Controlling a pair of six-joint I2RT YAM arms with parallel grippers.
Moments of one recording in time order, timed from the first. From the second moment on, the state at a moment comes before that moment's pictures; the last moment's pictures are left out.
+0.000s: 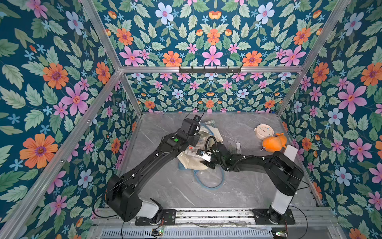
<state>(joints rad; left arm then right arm) -0.66 1.42 1.29 -0.58 -0.30 0.03 0.80 1.83 0.97 0.20 -0.21 -0.47</state>
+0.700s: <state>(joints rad) -0.66 1.41 1.27 -0.58 -0.28 0.03 0.79 2.05 1.20 0.16 -0.23 -0.51</state>
